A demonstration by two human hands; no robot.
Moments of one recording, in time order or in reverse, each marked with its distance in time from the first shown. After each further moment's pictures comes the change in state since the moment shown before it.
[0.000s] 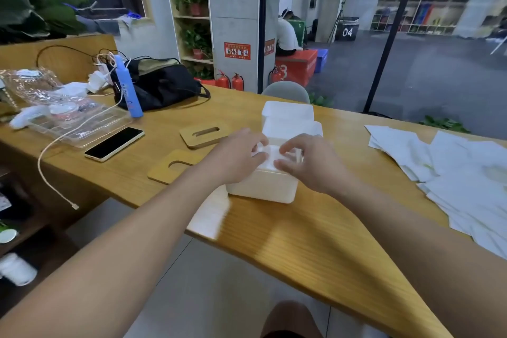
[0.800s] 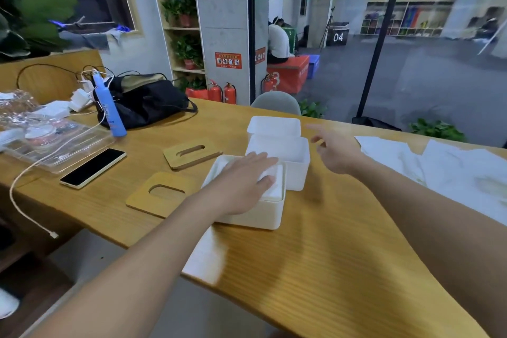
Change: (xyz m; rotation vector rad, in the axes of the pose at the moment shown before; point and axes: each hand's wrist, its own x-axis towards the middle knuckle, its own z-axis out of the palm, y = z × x) left_hand 0.017 0.040 0.013 -0.012 -0.235 0.017; right_hand 0.084 0.115 -0.041 -0.055 -0.095 0.162
